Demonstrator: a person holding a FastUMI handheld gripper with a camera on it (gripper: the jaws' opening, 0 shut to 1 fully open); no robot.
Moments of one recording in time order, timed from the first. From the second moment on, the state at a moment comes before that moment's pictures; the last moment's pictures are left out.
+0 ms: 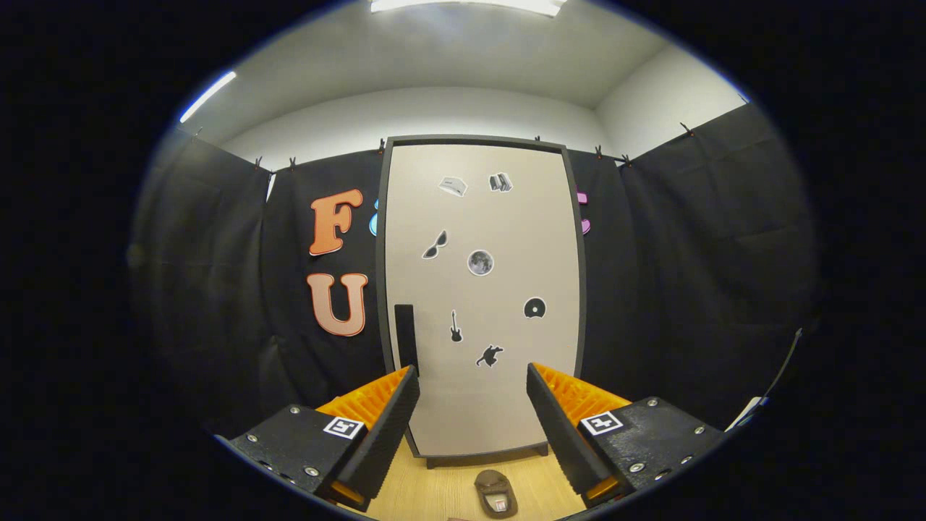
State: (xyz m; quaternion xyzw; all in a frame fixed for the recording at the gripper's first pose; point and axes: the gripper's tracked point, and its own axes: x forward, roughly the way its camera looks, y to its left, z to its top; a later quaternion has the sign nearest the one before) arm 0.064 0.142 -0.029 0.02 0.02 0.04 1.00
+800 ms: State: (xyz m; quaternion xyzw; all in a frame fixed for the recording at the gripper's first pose) arm 0.188 0.225 -0.059 0.02 0.03 0.09 0.99
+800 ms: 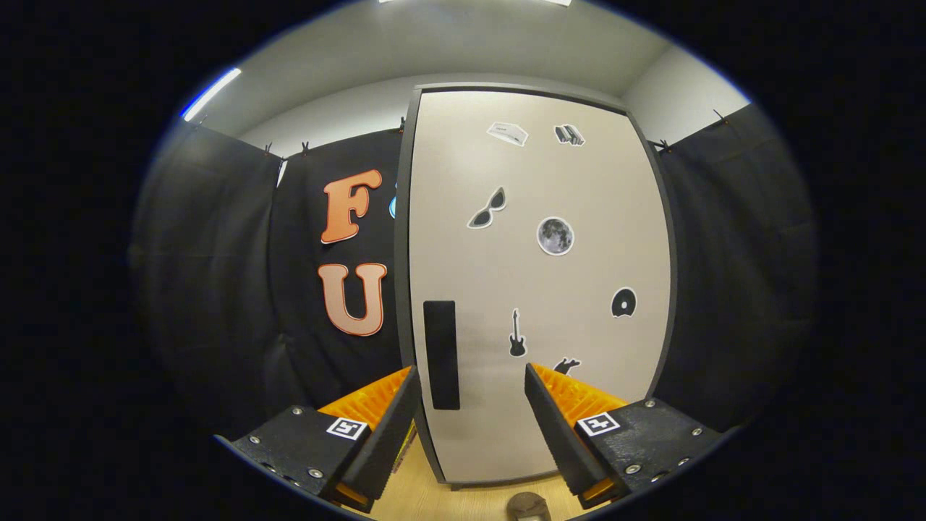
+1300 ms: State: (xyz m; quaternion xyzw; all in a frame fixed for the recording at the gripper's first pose) arm 0.244 0.263 -0.082 0.01 0.04 0.13 0.99
